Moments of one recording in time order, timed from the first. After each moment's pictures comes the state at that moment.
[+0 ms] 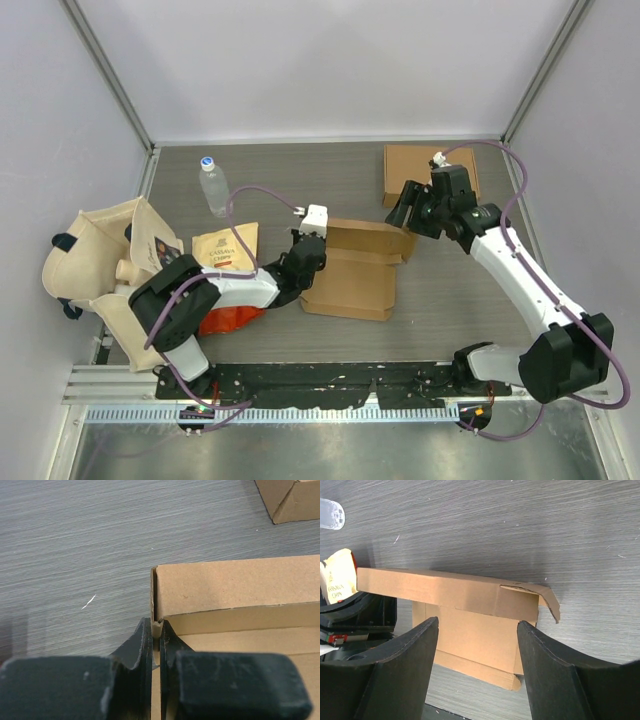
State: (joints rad) left arm -0.89 1.68 0.76 0.57 -0.68 -0.20; right arm 0.31 1.26 1.11 -0.61 -0.10 0.54
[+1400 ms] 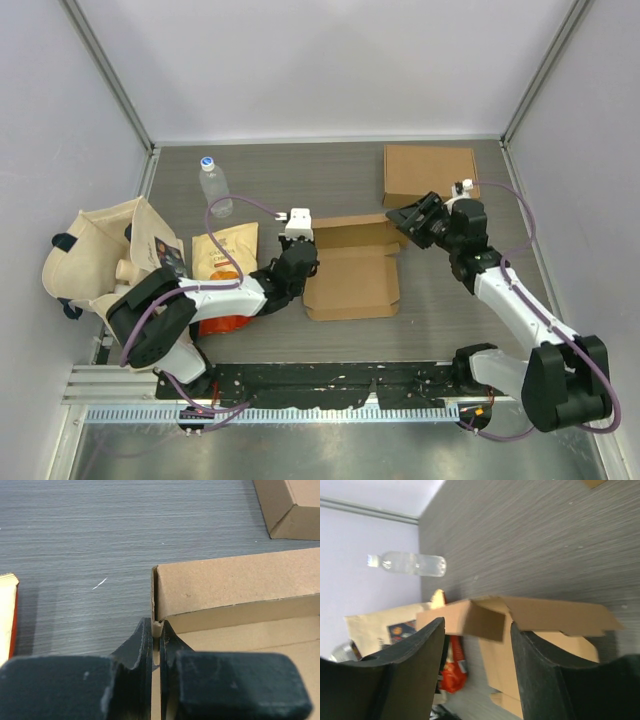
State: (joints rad) left arm -0.91 1.53 0.68 0.51 -0.73 -0.36; right arm 0.19 1.13 0.63 0.15 -0.33 1.02
